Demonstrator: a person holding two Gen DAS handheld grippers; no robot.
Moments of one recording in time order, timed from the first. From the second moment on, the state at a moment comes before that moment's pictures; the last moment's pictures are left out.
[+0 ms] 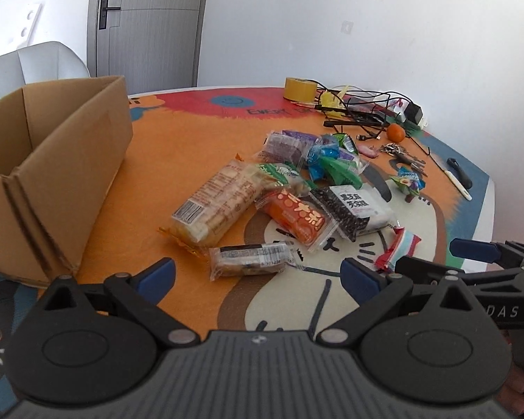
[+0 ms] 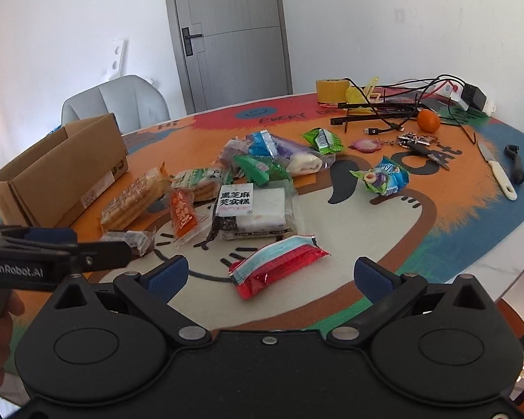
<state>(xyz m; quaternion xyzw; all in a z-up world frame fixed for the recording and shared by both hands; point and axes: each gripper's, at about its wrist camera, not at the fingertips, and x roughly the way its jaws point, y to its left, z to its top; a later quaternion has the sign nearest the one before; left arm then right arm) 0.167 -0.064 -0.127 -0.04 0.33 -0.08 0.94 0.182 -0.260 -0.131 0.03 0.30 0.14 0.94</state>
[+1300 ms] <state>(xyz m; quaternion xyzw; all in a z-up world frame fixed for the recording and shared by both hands) 0.147 -0.047 -0.096 -0.06 0.26 -0.04 0.96 0.179 -0.244 -0.115 0.04 0.26 0.16 0.95</state>
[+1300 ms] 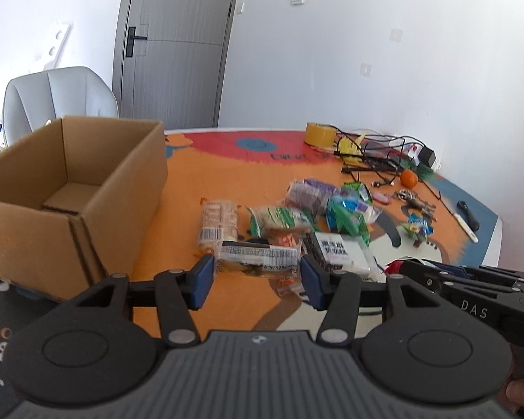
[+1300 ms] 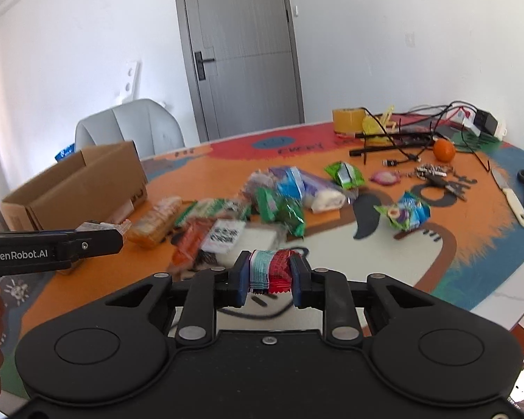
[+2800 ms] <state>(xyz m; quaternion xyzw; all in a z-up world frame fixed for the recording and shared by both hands) 0.152 0.098 -0.030 -0.08 0.22 0.08 0.97 0.219 -0.104 -0.044 0.10 0.19 0.33 0.92</state>
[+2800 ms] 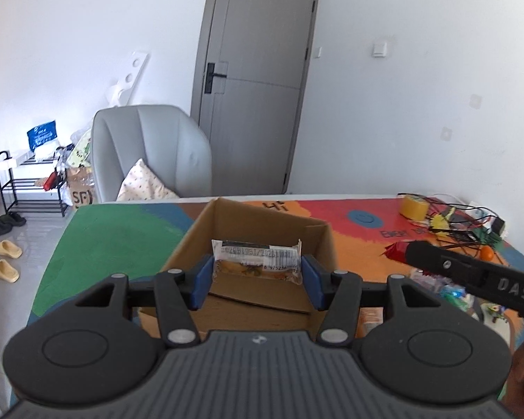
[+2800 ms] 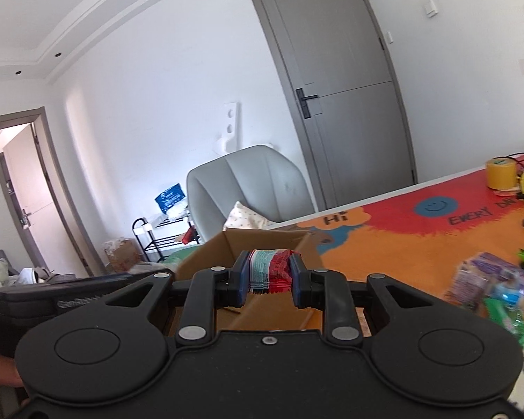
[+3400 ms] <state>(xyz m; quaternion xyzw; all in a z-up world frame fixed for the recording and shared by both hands) 0.131 0.127 -0.018 -0.11 0.23 0.13 0.96 0.229 -0.071 -0.040 0.15 0.22 0.36 0.90</state>
